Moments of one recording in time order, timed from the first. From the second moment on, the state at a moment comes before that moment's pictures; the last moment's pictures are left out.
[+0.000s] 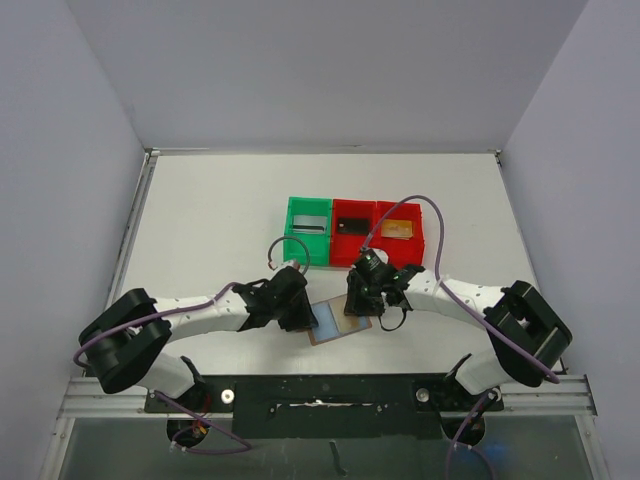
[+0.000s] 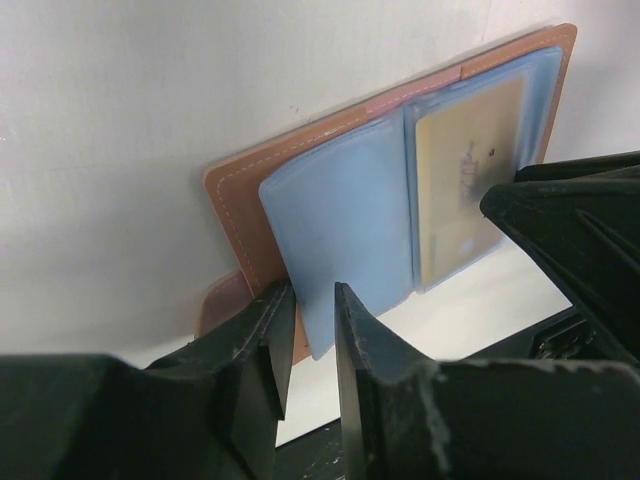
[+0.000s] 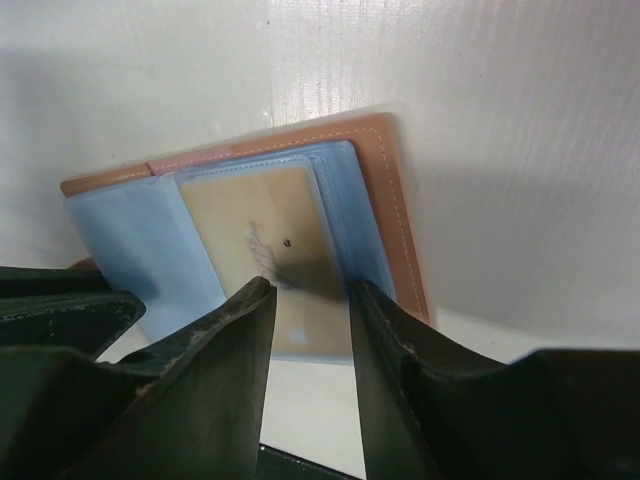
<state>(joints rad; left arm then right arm) -0.92 1.44 0.64 -0.16 0.00 -1.11 0.77 1.46 0.75 -0.40 0.00 0.80</state>
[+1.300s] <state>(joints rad) -0.92 1.46 0.66 -0.19 0.00 -1.05 0.79 1.40 0.78 -0.42 -0.05 0.76</state>
